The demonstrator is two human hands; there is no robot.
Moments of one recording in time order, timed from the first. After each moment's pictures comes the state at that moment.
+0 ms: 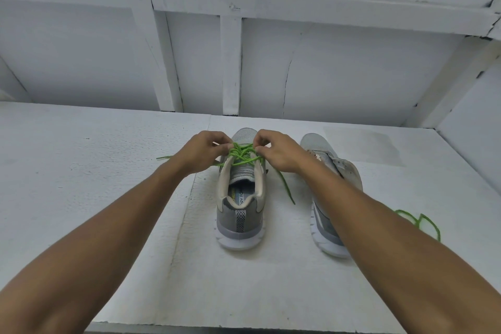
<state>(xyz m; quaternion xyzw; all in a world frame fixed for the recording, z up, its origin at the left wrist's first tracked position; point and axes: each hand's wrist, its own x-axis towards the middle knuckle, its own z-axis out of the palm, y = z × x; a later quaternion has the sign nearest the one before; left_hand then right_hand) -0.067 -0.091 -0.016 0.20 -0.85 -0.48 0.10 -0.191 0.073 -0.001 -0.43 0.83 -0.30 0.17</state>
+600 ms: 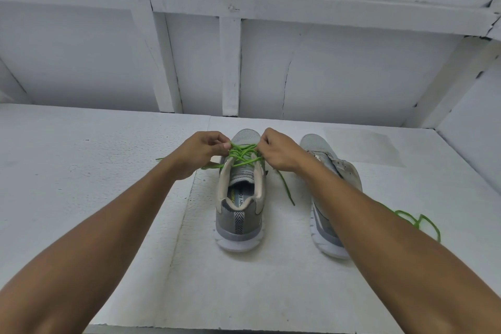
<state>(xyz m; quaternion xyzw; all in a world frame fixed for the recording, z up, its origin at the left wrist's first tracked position) -0.060 -0.091 -0.009 0.20 -0.77 -0.61 0.07 -0.187 0.072 0.008 -0.39 0.86 -0.28 0.18</state>
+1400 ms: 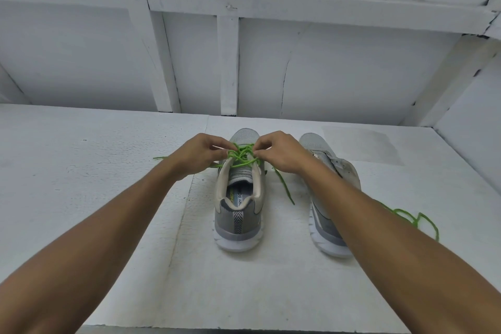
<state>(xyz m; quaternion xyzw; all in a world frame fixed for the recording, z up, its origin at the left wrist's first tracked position) -0.060 -0.091 -0.012 0.18 -0.83 -0.53 0.05 -0.188 0.081 0.008 -0.41 0.84 -0.31 0.18</state>
